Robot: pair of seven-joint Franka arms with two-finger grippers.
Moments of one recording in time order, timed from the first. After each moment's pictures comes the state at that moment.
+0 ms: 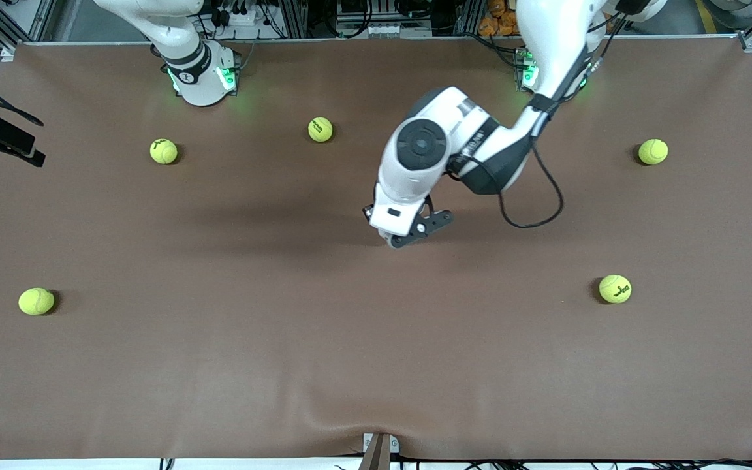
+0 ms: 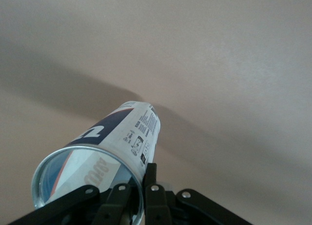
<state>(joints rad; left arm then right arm) -0.58 0.61 -0.24 -1.35 -0.01 1.91 -1.20 -0.08 0.01 0.03 -1.46 0.05 1.43 0.04</state>
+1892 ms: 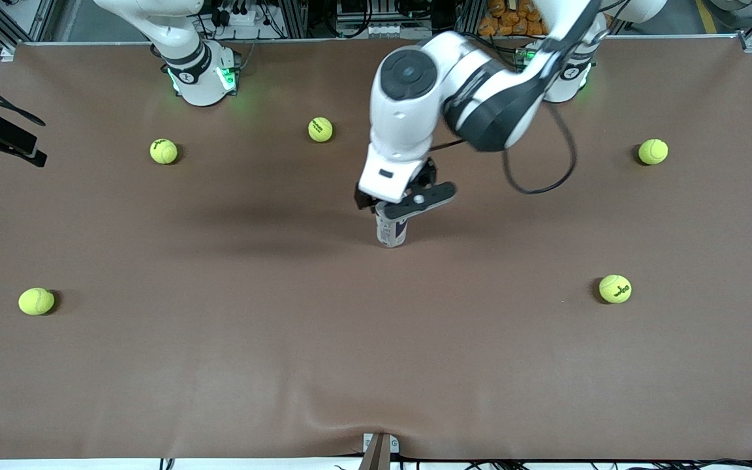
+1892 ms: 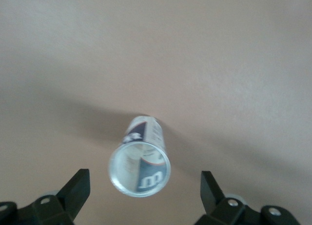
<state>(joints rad) -0.58 0.47 -0.22 -1.30 0.09 1.81 -1.20 -0.08 0.01 0.03 -1.46 0.05 1.43 0.04</state>
